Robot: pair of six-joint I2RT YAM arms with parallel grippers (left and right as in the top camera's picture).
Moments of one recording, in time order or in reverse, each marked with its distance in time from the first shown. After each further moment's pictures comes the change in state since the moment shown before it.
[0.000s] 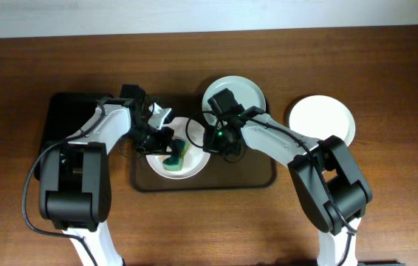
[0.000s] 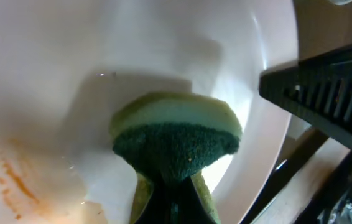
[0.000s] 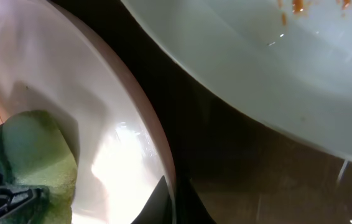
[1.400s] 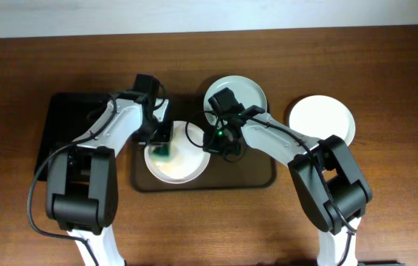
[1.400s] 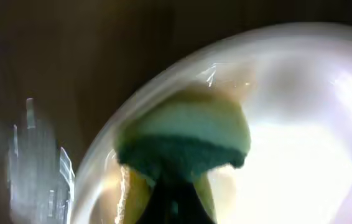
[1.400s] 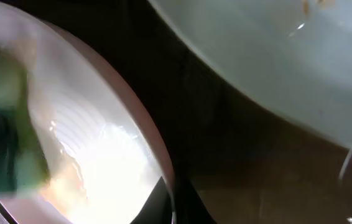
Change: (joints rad) left arm -0.085 -0.011 0.087 -0.021 -0.443 -0.249; right arm -0.005 0.003 0.008 -0.011 -0.018 -0.007
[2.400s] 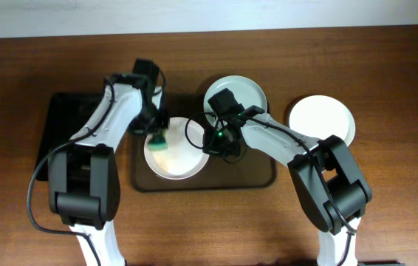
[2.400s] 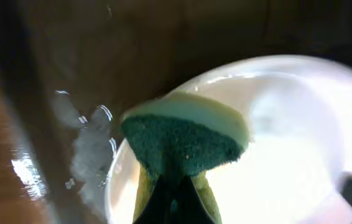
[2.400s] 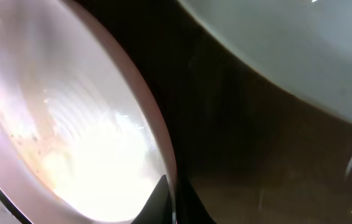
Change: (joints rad) left arm 0.000 0.036 0.245 -0.166 -0.085 -0.072; right arm 0.001 0.000 0.000 -0.021 -0.029 -0.015
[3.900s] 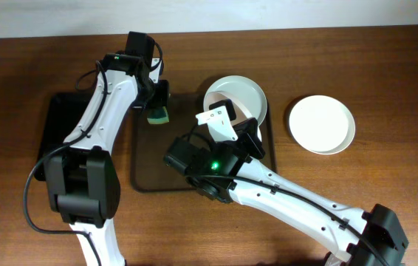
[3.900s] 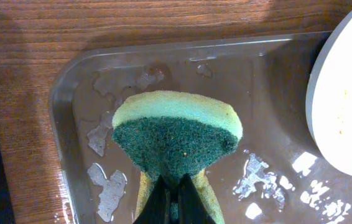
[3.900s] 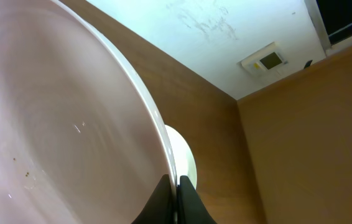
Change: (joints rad) left arm 0.009 0.016 0.153 0.034 0.009 0.032; right arm 0.437 -0.356 0.121 -0.637 1.566 -0.087
